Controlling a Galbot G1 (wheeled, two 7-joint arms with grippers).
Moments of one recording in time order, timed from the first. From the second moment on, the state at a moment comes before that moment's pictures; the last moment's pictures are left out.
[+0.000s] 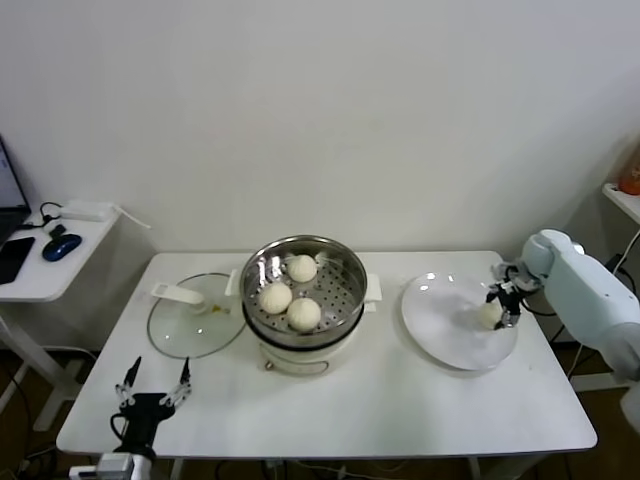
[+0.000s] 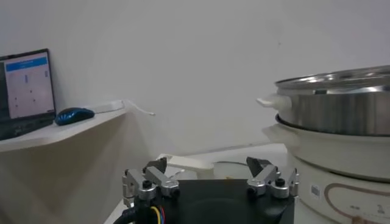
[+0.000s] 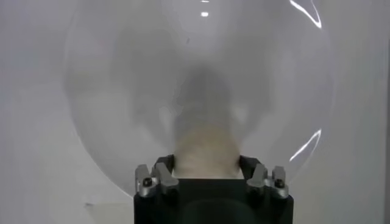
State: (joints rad) left arm 1.66 -1.45 -0.73 -1.95 -0.04 -0.08 0.02; right arm 0.00 0.94 -0.53 0.54 -0.38 0.14 -1.16
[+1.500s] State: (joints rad) left arm 1.64 -1.46 -0.71 -1.97 -0.07 -0.10 0.02; right arm 0.66 0.99 -1.33 1.06 0.52 -0.13 -1.13
